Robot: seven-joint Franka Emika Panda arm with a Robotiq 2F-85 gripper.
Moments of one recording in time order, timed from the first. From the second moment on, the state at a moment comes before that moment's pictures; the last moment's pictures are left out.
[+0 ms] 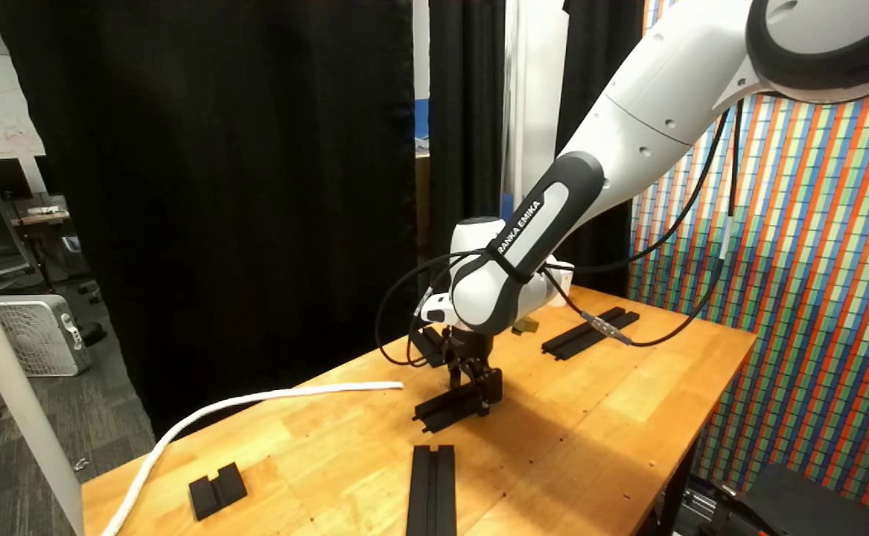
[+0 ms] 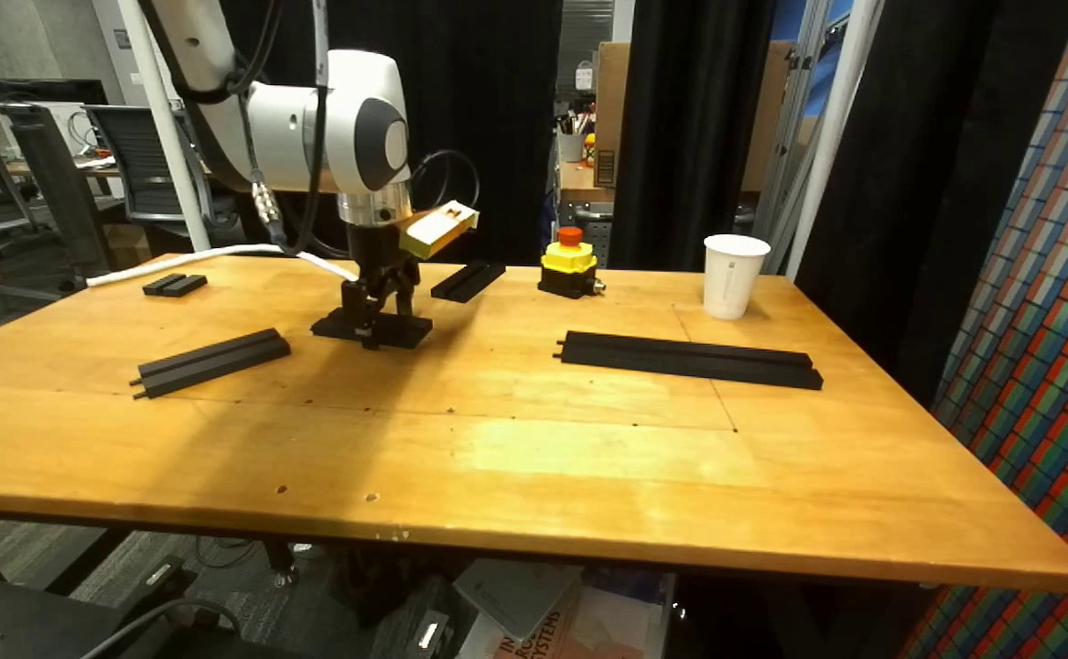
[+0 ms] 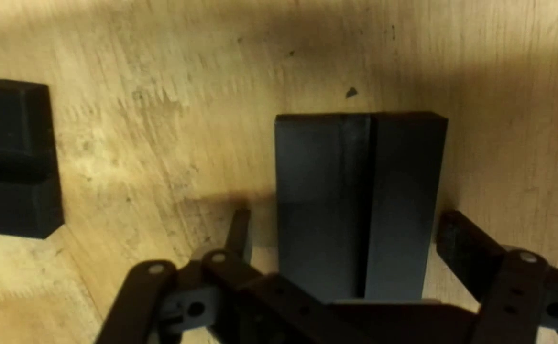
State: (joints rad) arm 0.02 0.43 0.17 -2.15 -0.08 2.62 -1.31
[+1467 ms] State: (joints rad) arm -0.23 0.41 0.12 -2.12 -0.06 2.59 -1.51
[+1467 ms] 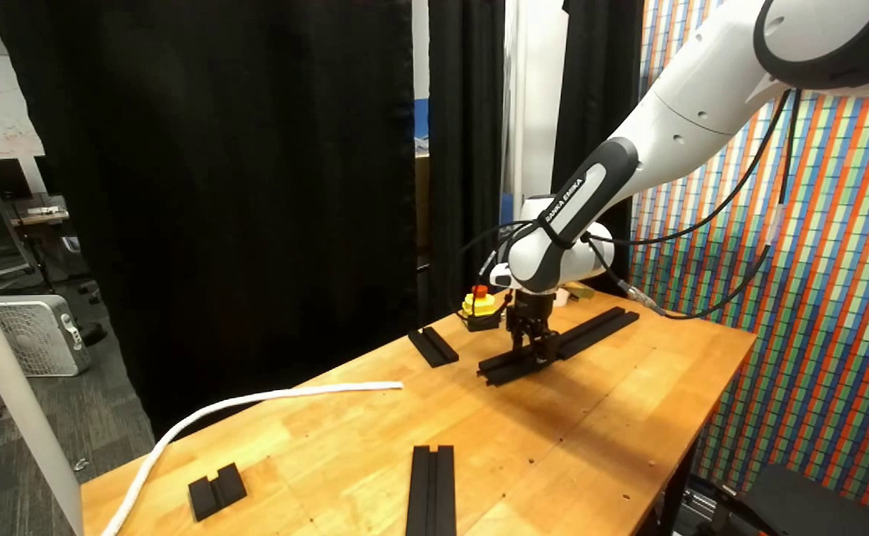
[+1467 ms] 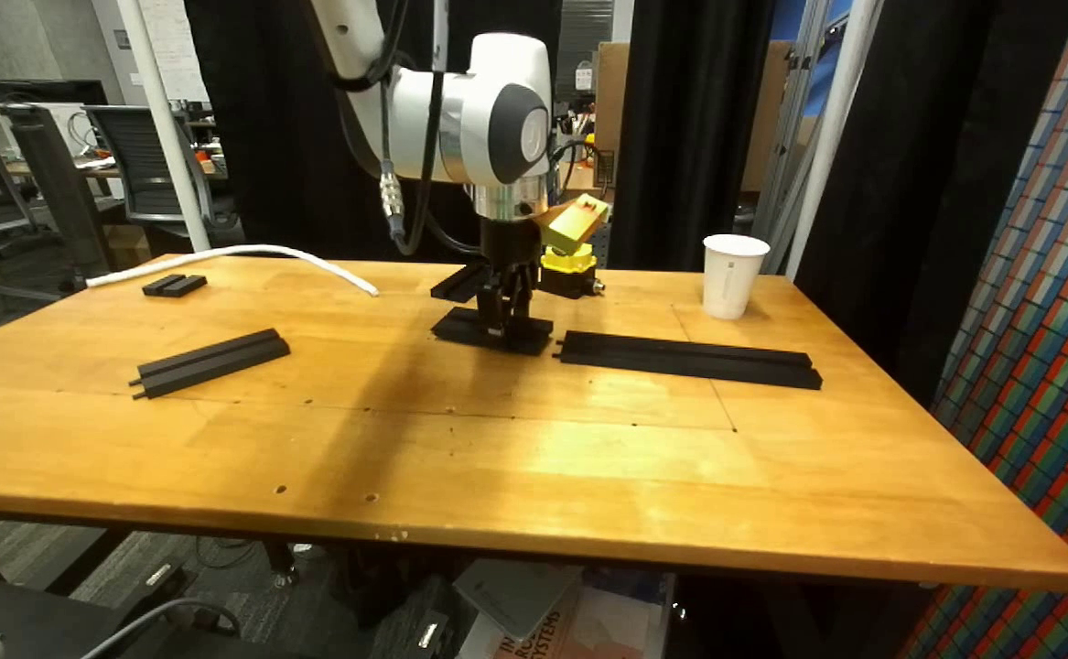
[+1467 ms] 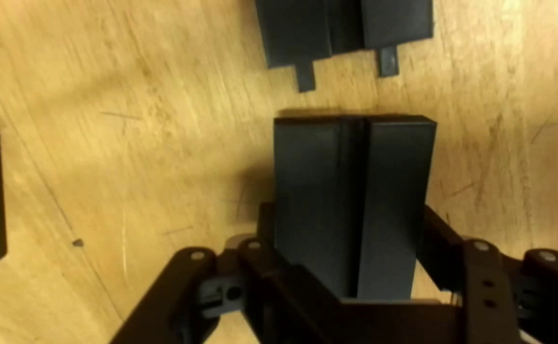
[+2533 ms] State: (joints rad) arm -0.24 0.39 0.09 -2.12 -0.05 2.52 -1.65
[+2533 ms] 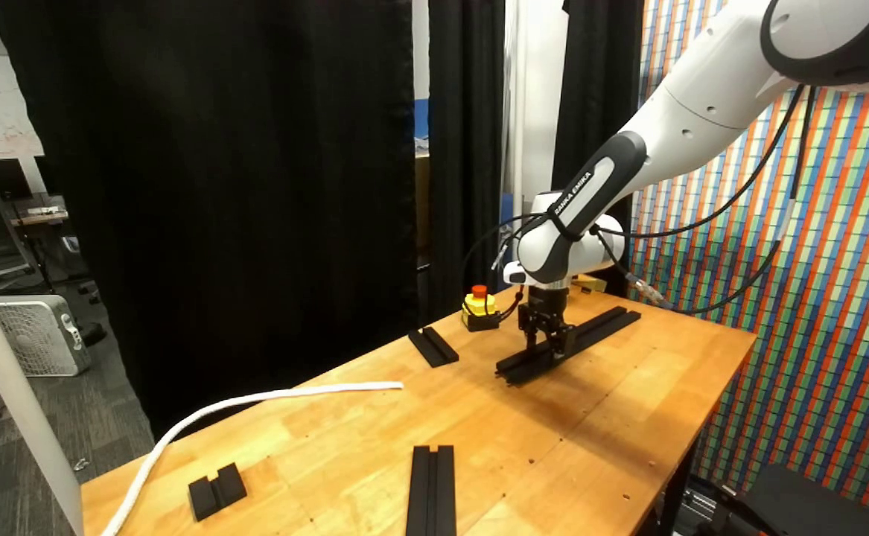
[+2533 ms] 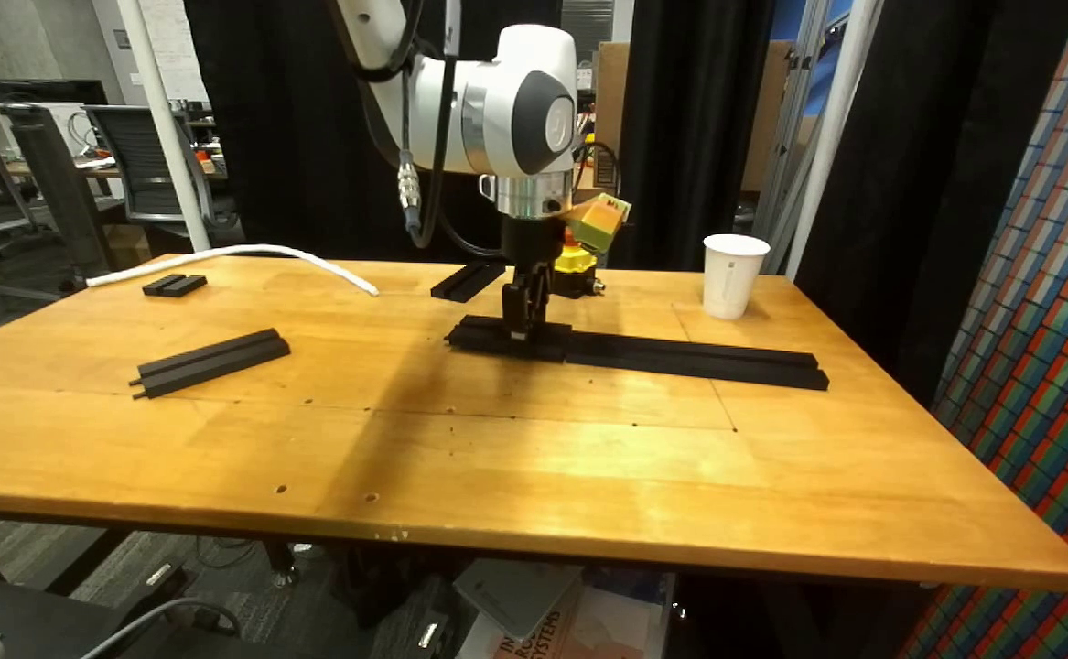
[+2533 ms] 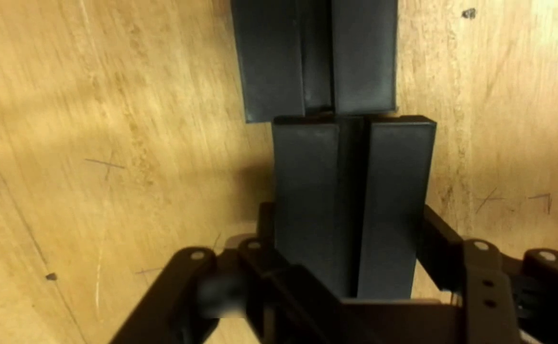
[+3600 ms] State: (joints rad) arm -0.24 0.41 0.09 -2.07 -0.03 2.46 -1.67
